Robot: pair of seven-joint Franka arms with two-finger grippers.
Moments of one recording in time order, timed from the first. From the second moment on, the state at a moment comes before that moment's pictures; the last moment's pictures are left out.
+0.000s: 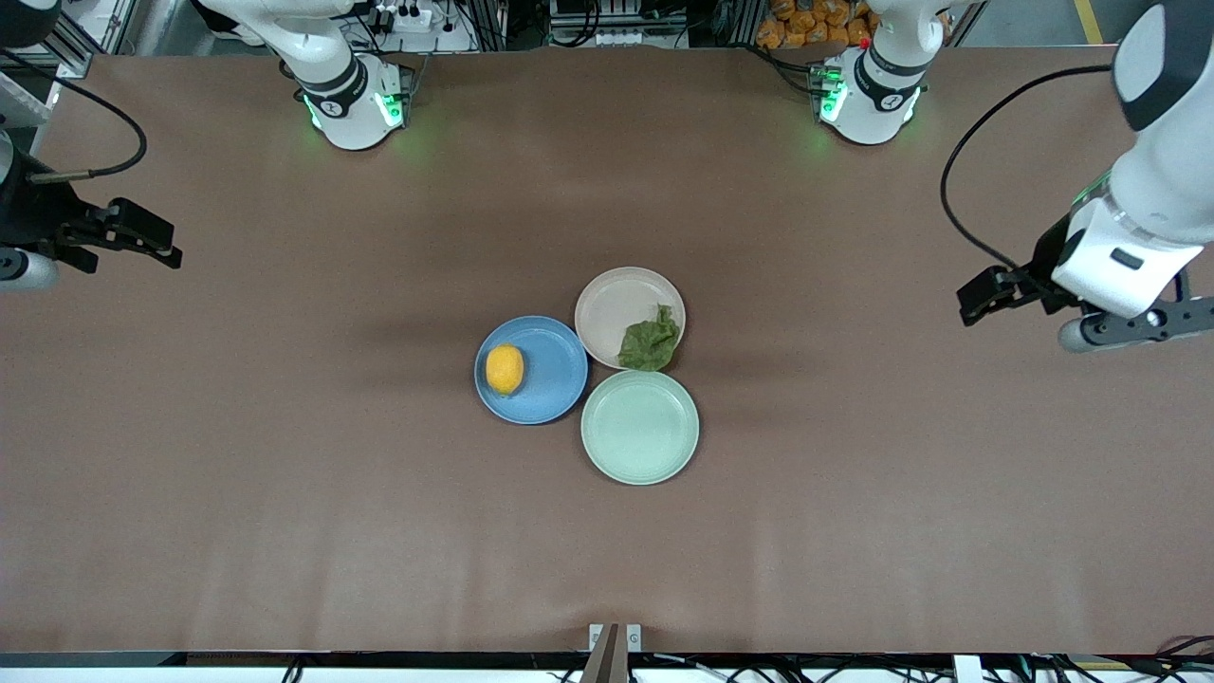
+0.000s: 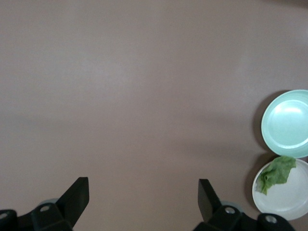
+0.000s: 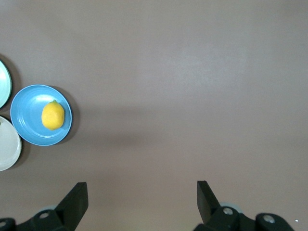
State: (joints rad) left arm 0.21 0.13 -0.41 -1.50 0.07 1.64 -0.33; right arm -0.05 0.06 0.08 -1.49 0.02 1.52 0.00
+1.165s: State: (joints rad) left arm 0.08 0.05 -0.20 -1.53 0.04 1.59 -0.19; right arm -0.06 0.07 0.08 -1.46 -0.04 1.60 0.00
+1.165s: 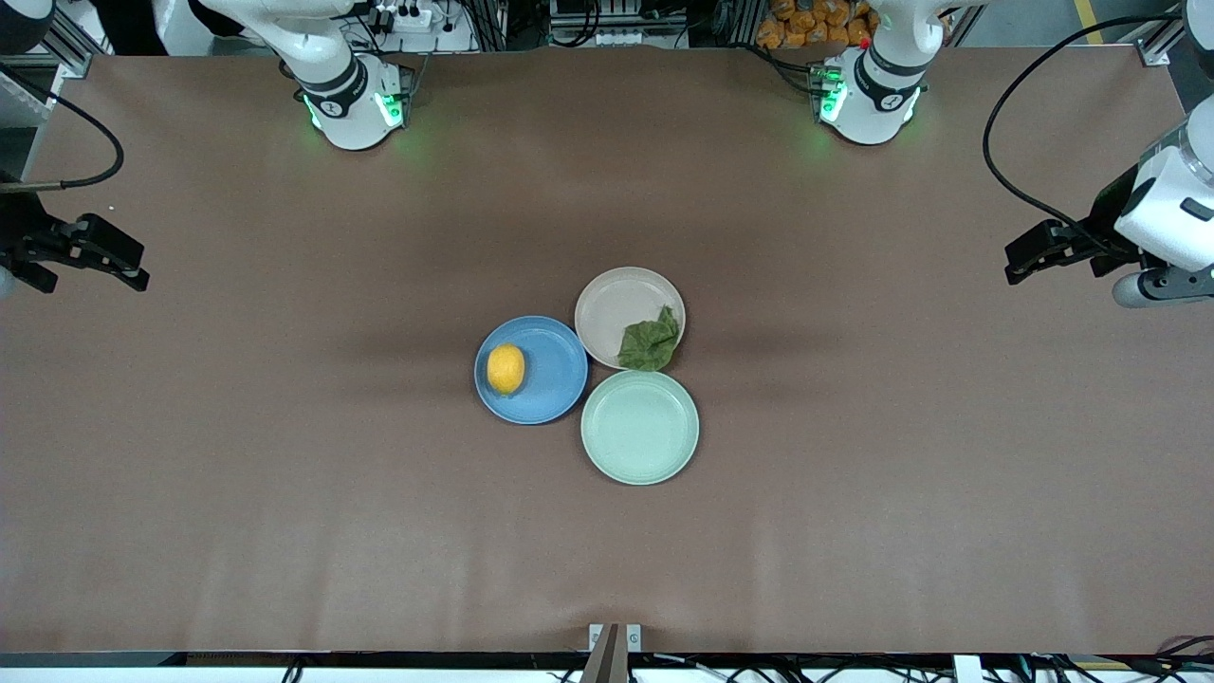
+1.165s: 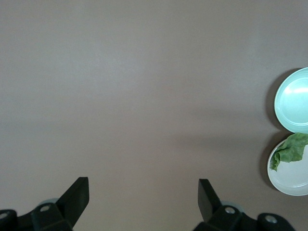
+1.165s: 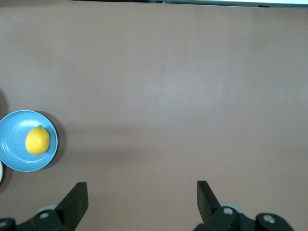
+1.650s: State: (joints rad) left arm 0.07 0.03 -0.20 -1.53 0.04 1.59 -0.15; right arm -0.06 0.07 0.08 -1.46 -0.04 1.60 0.00
